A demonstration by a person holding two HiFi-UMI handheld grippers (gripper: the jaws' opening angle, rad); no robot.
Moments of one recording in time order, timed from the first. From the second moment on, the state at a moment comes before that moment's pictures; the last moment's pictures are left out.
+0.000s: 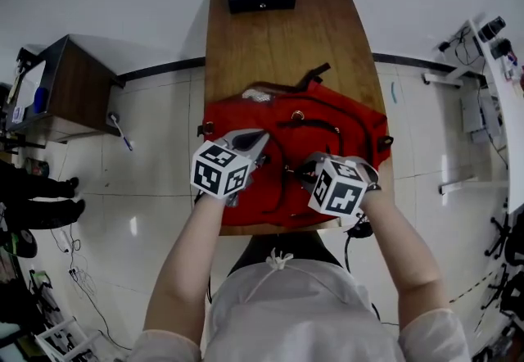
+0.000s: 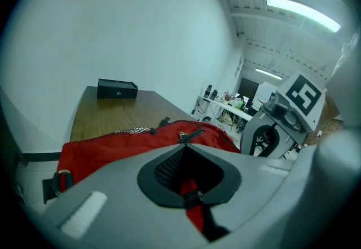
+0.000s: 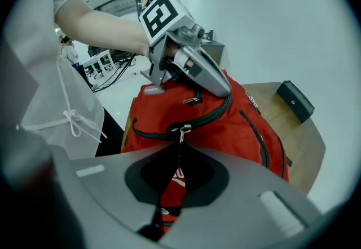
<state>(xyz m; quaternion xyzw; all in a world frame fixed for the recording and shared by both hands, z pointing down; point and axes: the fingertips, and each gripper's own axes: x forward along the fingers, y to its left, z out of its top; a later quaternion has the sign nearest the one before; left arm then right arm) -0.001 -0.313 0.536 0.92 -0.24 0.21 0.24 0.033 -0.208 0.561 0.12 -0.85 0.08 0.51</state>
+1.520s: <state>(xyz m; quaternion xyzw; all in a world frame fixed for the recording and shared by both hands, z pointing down) -0.001 -0.311 0.537 0.92 -0.26 0.19 0.21 -0.053 -0.085 0.612 0.11 -0.81 0.31 0.49</state>
